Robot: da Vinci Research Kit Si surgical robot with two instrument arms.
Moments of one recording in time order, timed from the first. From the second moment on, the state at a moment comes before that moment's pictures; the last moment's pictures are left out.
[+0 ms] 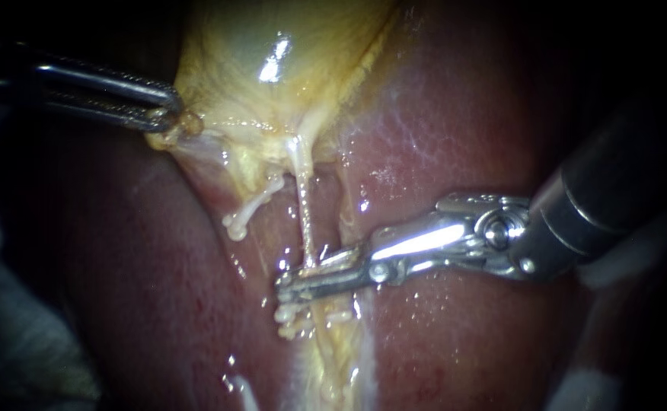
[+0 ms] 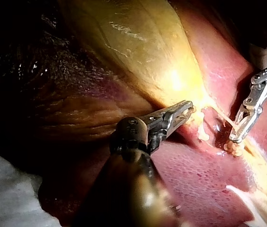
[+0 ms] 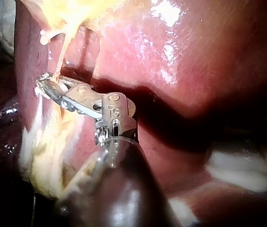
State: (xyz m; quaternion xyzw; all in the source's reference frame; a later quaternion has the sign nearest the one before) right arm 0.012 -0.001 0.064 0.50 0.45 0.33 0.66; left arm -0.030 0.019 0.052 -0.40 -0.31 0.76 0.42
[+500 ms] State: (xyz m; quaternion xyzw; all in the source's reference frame) right arm 0.013 -0.001 0.067 0.43 0.52 0.29 0.68; left arm -0.030 0.019 0.052 -0.40 -0.31 0.76 0.42
